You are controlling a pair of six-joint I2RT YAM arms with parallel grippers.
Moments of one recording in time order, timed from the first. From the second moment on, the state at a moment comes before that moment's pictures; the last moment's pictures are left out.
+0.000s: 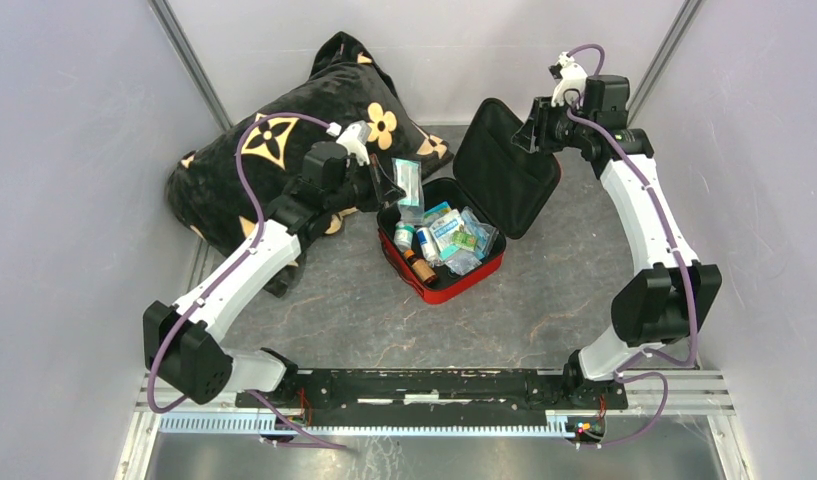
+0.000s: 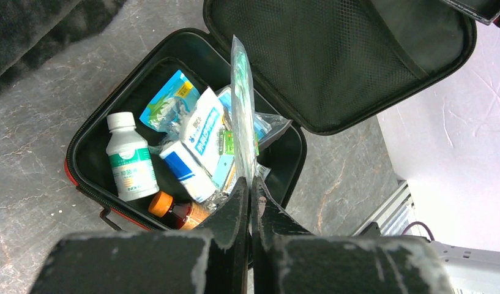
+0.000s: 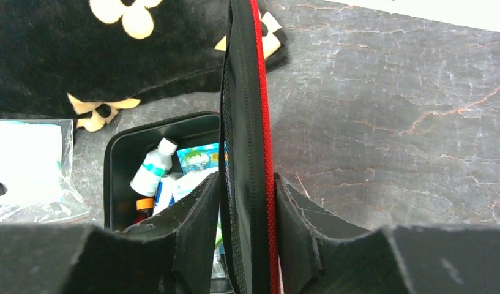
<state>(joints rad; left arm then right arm) -0.51 1.33 1.19 -0.28 0.25 -0.57 0.07 1.60 1.62 -0.53 -0.47 0.08</state>
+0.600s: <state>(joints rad) -0.51 1.37 1.20 -0.28 0.28 -0.57 0.06 1.29 1.23 -0.36 -0.35 0.33</state>
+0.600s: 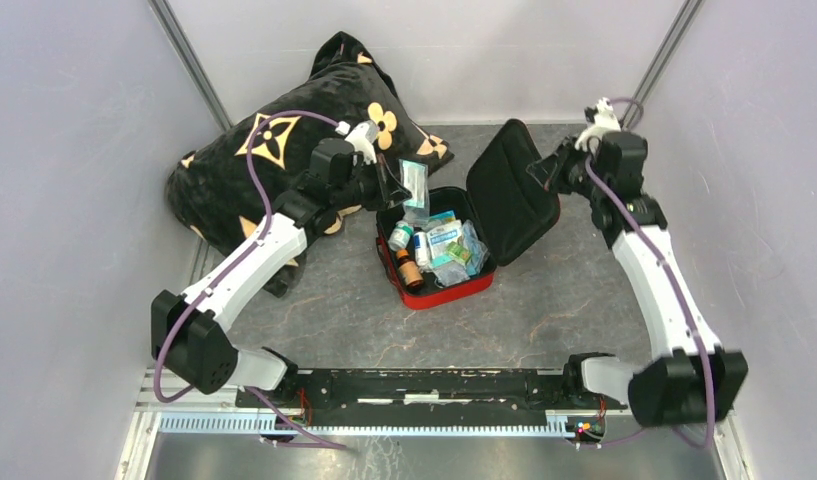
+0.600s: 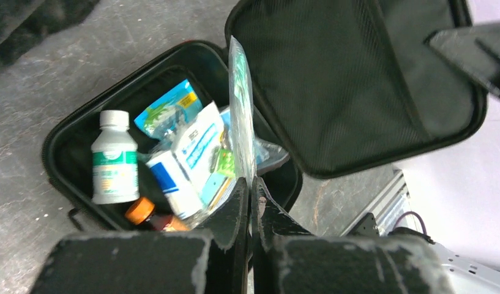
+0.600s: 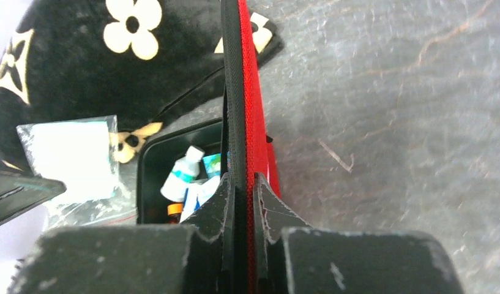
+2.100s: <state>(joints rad) -0.83 1.64 1.79 -0.65 0.05 -1.11 0.48 1.04 1.18 -0.43 0.09 0.48</state>
